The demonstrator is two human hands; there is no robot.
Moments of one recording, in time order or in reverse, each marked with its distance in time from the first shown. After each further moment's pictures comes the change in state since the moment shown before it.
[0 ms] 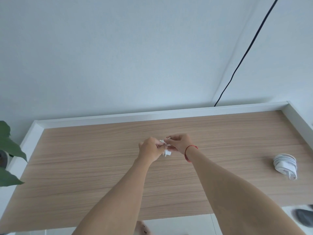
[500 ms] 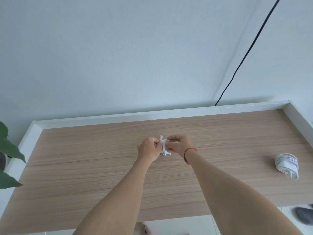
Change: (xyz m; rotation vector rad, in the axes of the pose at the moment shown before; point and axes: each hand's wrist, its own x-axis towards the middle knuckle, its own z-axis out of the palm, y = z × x) left_hand 0.003 -0.008 0.003 -0.055 0.061 -0.092; right_hand -0.002 0.005 0.008 0.018 0.063 0.001
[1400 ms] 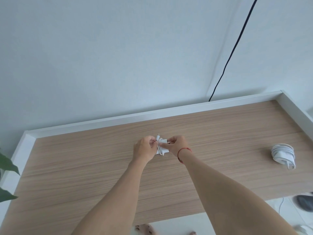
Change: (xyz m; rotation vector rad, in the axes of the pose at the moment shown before) left_hand 0.005 0.003 -0.003 0.078 -0.001 0.067; right_hand 0.006 0.012 -0.001 -0.296 0.154 0.012
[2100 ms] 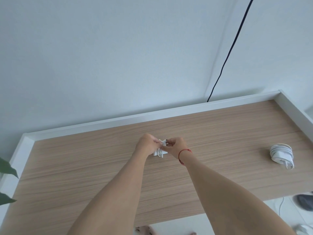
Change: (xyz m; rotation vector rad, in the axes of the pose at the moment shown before) left_hand 0.024 0.018 -0.004 -0.109 -0.237 -0.155; right_hand 0.001 0.005 -0.006 -0.047 -0.093 -0.080
